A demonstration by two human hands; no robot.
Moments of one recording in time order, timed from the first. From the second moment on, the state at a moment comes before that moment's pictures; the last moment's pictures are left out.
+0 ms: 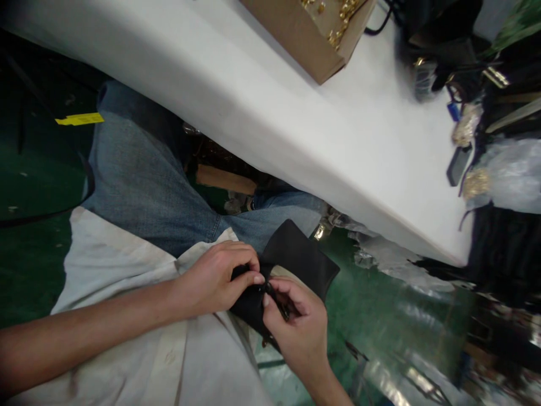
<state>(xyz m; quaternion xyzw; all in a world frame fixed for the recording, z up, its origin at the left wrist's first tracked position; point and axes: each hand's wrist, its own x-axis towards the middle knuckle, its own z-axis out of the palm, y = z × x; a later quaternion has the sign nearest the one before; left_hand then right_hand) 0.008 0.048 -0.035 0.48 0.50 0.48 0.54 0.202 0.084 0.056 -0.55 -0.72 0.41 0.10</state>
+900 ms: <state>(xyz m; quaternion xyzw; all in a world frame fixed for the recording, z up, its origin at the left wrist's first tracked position) 0.000 0.059 -0.025 0.40 0.50 0.46 0.62 0.213 0.094 0.062 -0.58 -0.57 0.59 0.04</state>
